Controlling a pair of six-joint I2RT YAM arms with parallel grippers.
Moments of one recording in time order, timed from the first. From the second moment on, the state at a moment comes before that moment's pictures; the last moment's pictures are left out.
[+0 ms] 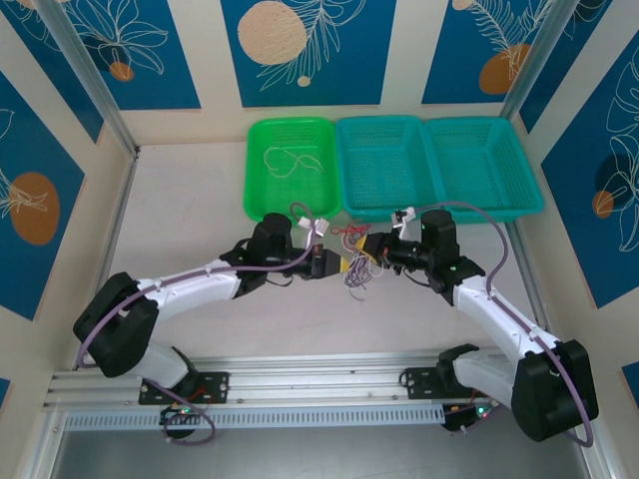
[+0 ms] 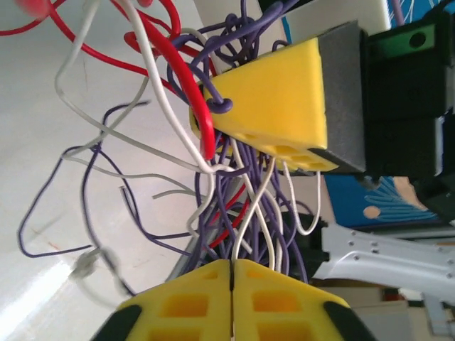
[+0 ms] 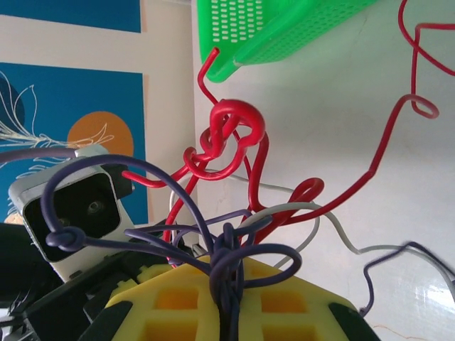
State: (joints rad) left arm -0.78 1.47 0.82 0.27 0.71 -0.92; right arm 0.31 1.06 0.60 -0.04 -0.74 1.05
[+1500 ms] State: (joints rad) left arm -0.40 0.85 0.65 -0.21 0.36 -0.48; right arm -0.08 0.87 0.44 -0.49 -0.43 0.76
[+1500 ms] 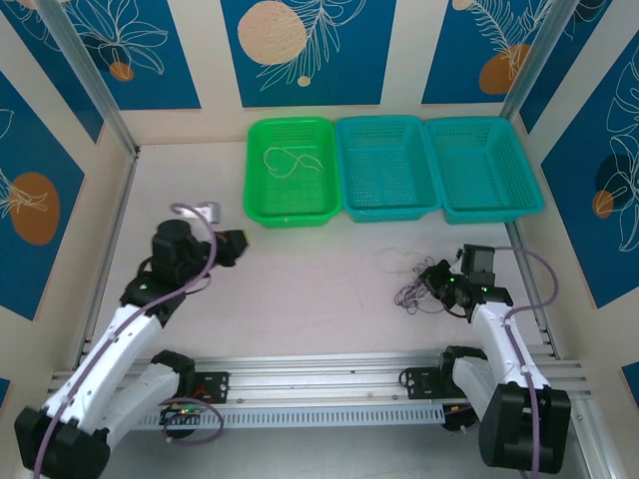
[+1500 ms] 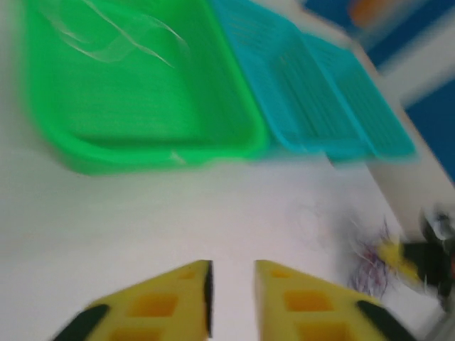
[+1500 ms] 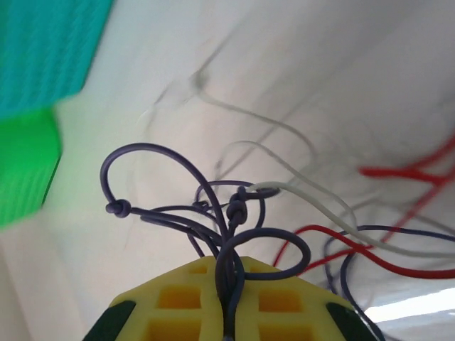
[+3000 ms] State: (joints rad) left arm -0.86 1.20 0.73 0.26 0.08 0.02; right arm 0.21 1.02 0.51 -0.63 -0.07 0.81
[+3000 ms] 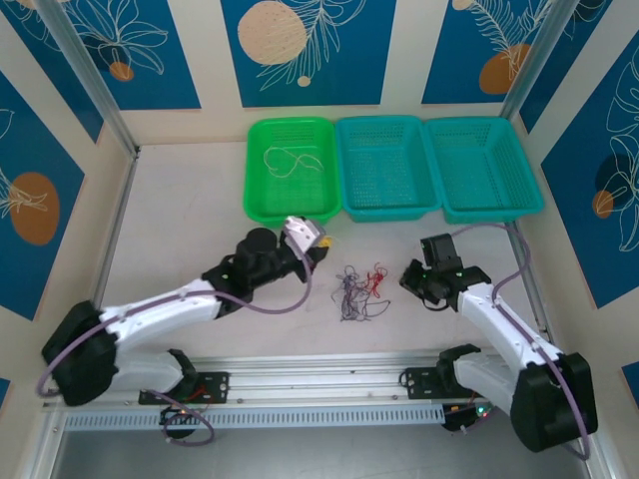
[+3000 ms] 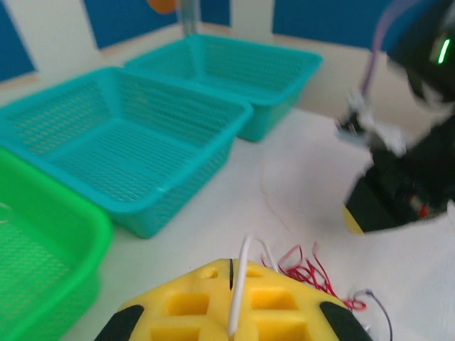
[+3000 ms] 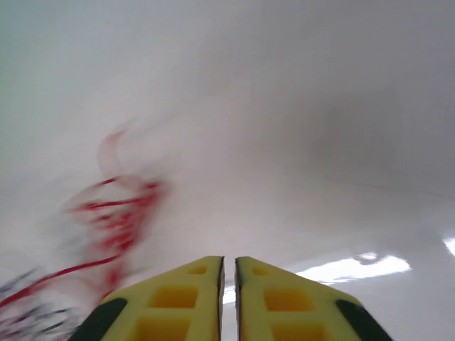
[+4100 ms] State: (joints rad) left arm -0.73 0.75 1.12 -0.33 -0.24 0.02; right arm 0.63 1.67 0.86 -0.39 0.35 0.96
